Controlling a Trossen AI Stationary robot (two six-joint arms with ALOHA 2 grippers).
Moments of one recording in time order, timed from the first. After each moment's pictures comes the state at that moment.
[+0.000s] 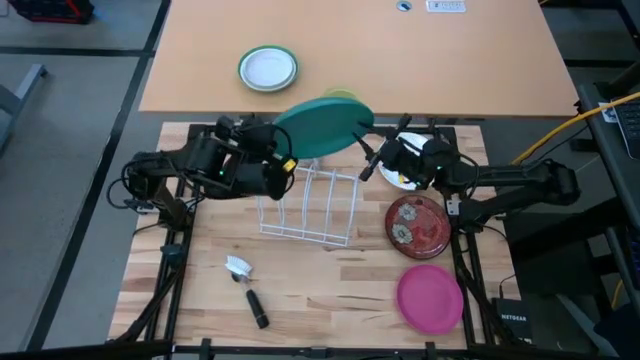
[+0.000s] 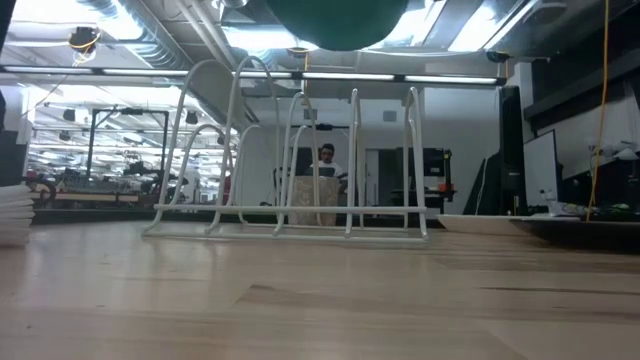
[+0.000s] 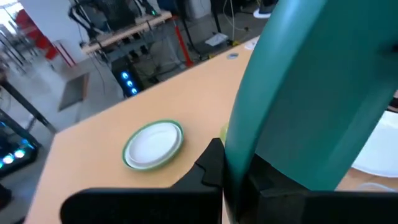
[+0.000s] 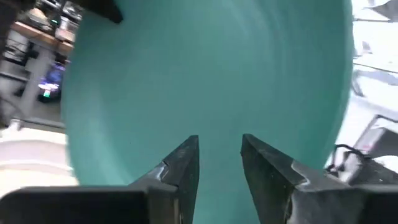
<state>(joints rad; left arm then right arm) -0.20 1.76 2.26 -1.57 -1.27 -0.78 -0.10 1.16 0.86 0.52 0.46 -0.59</state>
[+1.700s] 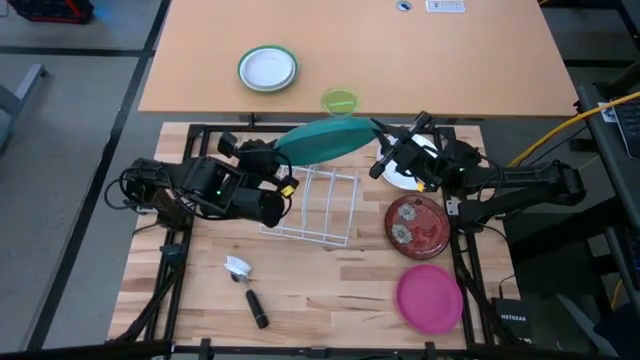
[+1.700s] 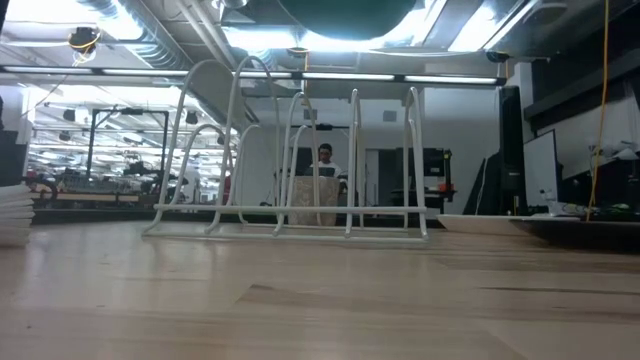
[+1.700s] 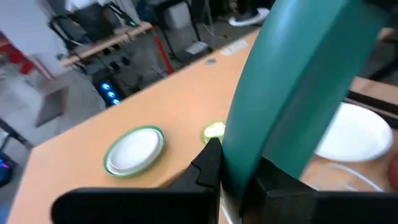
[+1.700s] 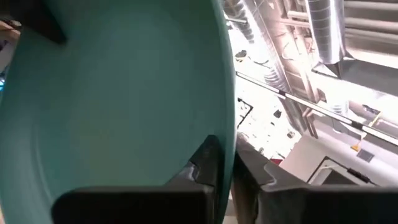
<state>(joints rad) -0.31 1.76 2.23 -1.55 -1.27 -0.81 -0.05 1.08 0.87 0.58 0.52 -0.88</state>
